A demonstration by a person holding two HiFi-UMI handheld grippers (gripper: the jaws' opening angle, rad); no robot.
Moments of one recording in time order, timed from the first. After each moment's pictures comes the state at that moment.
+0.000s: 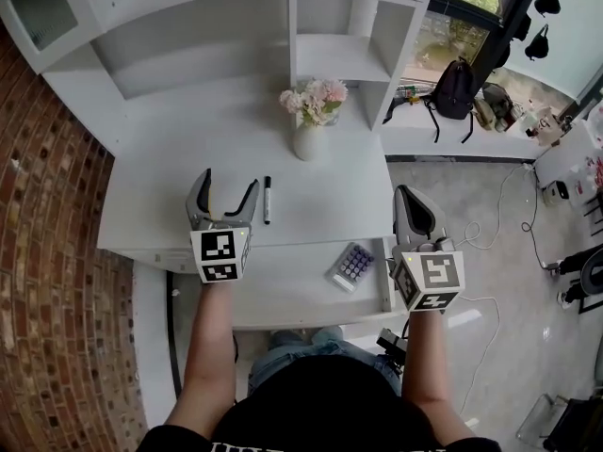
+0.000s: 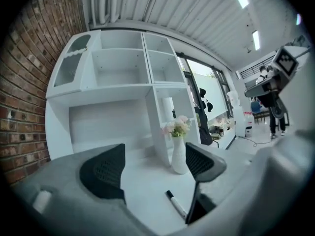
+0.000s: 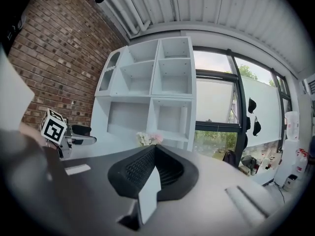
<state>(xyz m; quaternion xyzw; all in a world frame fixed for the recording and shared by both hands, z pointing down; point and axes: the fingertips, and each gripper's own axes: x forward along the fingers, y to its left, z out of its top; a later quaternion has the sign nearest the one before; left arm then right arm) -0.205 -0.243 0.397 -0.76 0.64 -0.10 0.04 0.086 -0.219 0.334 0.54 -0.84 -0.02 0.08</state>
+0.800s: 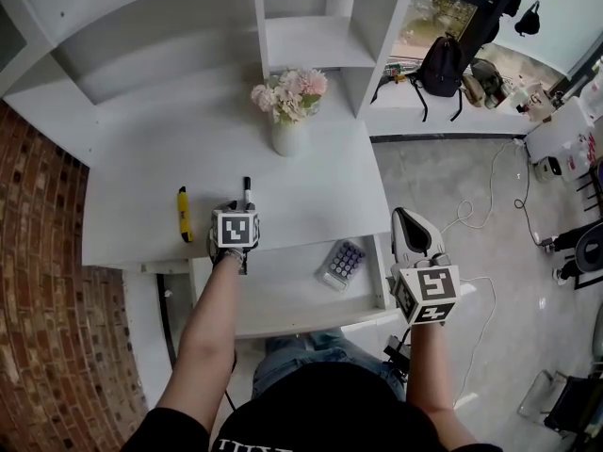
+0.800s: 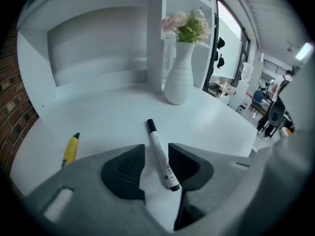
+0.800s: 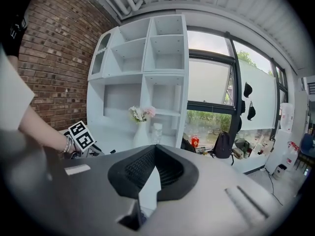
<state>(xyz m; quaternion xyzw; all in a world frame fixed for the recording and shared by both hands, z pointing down) -0.182 -0.287 0.626 -0.70 0.58 -0.32 -0.29 0.127 -0.221 0.409 0.56 -0.81 0.06 0.16</state>
